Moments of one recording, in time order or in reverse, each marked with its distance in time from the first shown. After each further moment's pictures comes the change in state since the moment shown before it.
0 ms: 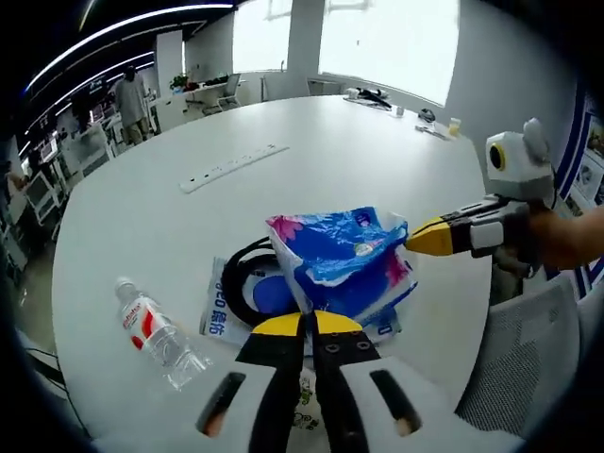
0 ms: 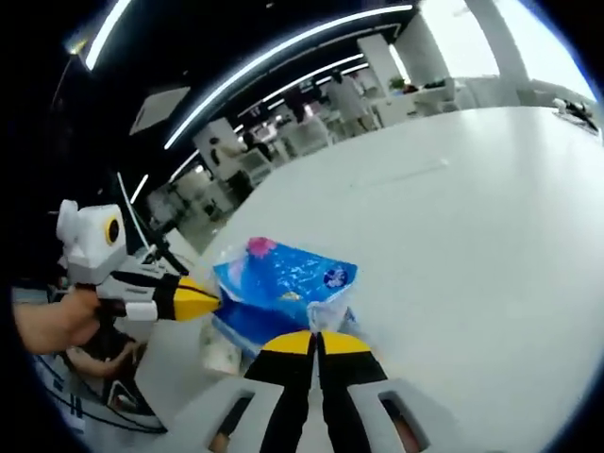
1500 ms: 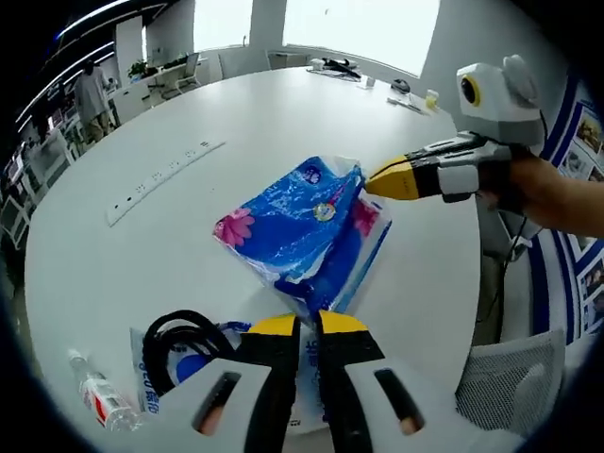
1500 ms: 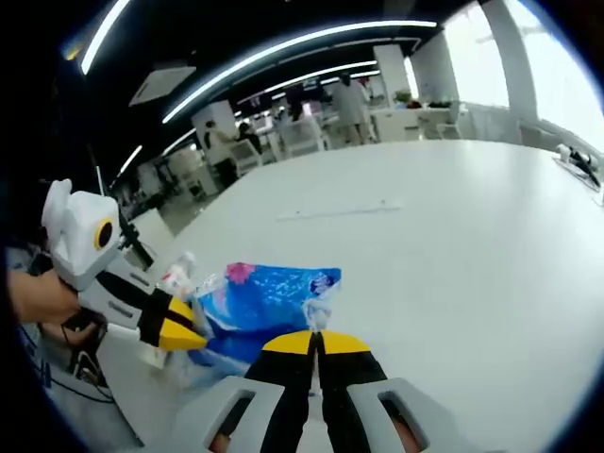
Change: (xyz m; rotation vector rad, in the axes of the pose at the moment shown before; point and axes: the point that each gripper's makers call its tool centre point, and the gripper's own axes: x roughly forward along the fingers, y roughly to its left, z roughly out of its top) left arm 0.100 -0.069 0.063 0.027 0.152 -0.138; right arm -0.014 -0.119 0.075 -0.149 0.037 -0.102
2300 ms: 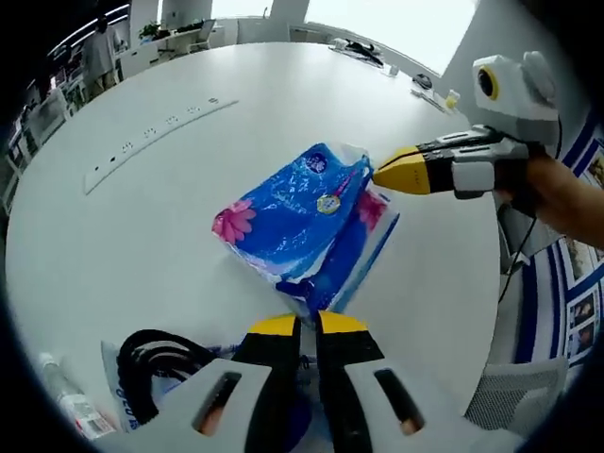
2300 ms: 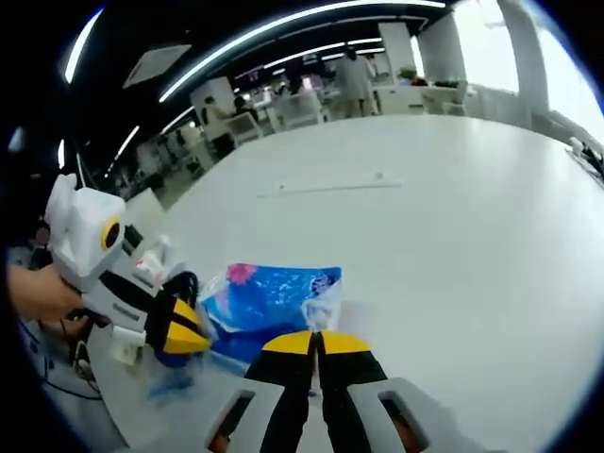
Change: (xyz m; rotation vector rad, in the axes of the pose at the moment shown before) left arm 0.055 0.032 -0.013 -0.073 0.110 -0.020; right arm 0.056 -0.022 -0.017 -0.005 0.126 0.009
